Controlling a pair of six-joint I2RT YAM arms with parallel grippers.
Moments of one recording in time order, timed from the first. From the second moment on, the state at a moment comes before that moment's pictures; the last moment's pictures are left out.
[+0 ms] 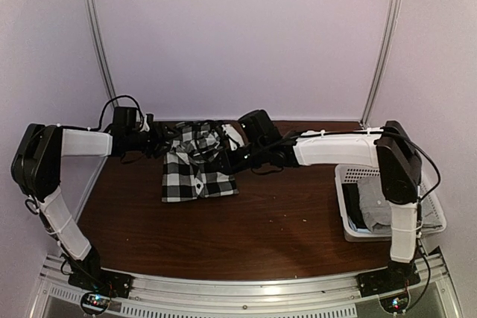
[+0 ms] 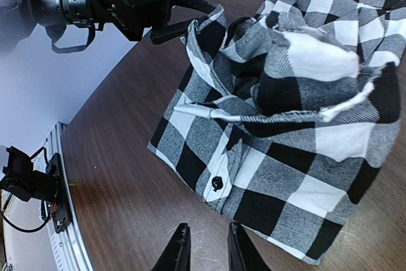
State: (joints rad) left arm -0.19 1.73 1.02 0.15 0.56 -0.87; right arm 0.87 2.02 1.54 -0.11 -0.29 0.37
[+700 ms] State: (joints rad) left arm -0.19 1.69 0.98 0.12 0.60 -0.80; right arm 0.73 2.71 2.26 -0.04 -0.47 0.51
